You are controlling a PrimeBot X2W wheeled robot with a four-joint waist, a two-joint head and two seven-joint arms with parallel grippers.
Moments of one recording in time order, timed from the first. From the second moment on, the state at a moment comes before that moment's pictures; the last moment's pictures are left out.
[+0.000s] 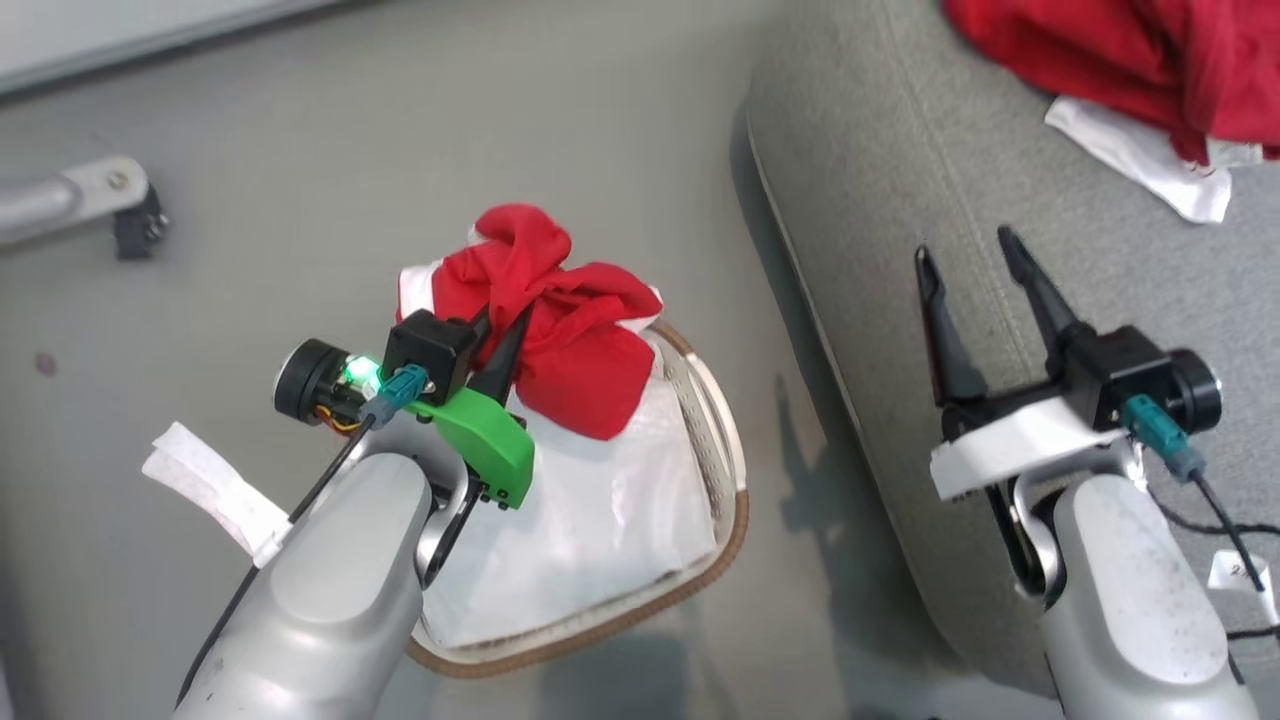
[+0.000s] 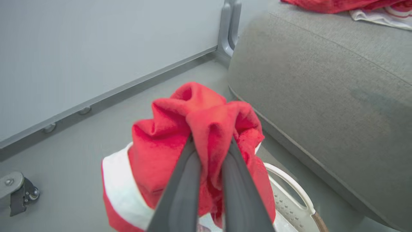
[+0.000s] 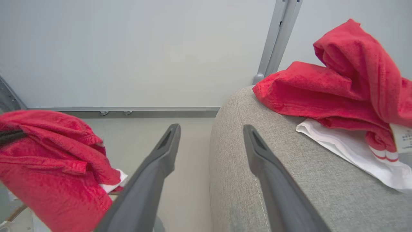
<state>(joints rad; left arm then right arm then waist) -0.66 0.15 -0.62 0.71 -0.37 -0.13 -0.26 -0.39 -0.05 0.05 0.23 0.06 0.13 -0.26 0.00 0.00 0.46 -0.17</state>
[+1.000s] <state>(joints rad) -0.82 0.29 -0.79 0.43 -0.45 -0.13 -0.18 -0.32 -0.05 0.43 0.39 0.21 0.13 -0.26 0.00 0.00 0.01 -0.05</state>
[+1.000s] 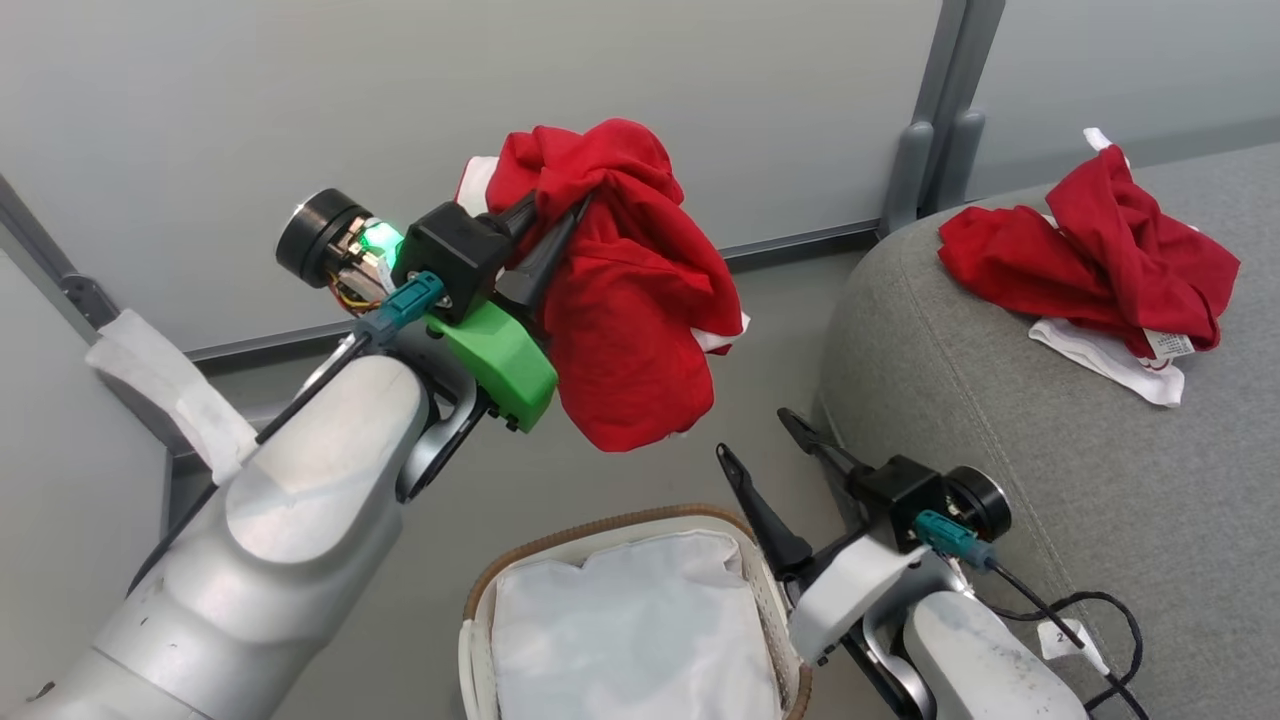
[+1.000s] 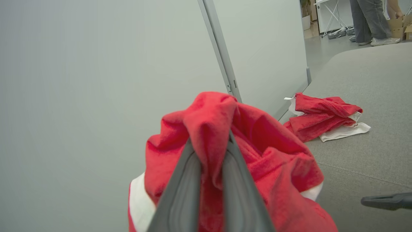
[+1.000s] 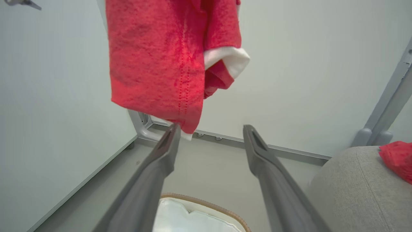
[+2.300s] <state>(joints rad) -0.69 0.28 -0.83 0.37 -0.59 -0.09 -0.21 -0.51 -0.05 0.55 0.37 0.27 0.13 -0.26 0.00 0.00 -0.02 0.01</state>
